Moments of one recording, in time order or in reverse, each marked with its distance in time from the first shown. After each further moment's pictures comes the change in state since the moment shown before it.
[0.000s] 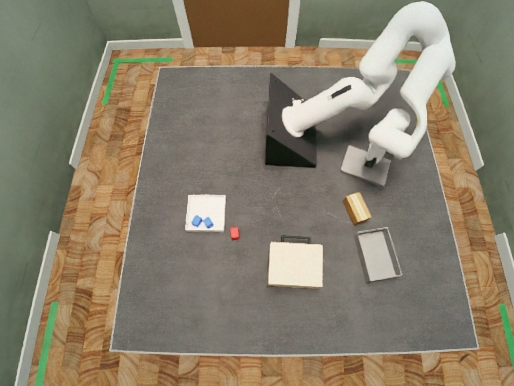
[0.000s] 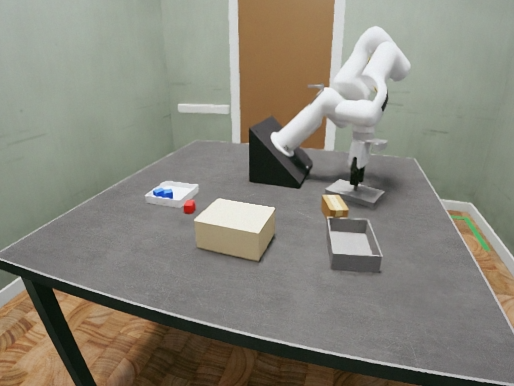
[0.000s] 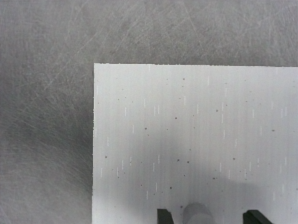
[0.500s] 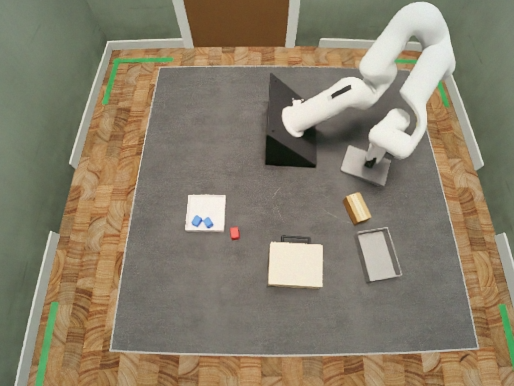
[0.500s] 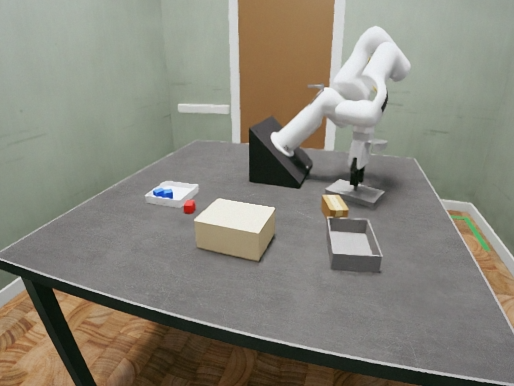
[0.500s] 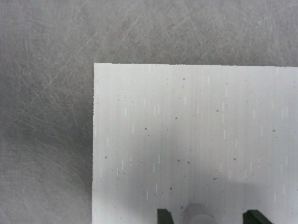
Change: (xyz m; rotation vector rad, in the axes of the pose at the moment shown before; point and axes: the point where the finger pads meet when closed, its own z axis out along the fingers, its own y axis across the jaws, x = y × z) arm 0.000 0.000 0.001 0.000 0.000 0.000
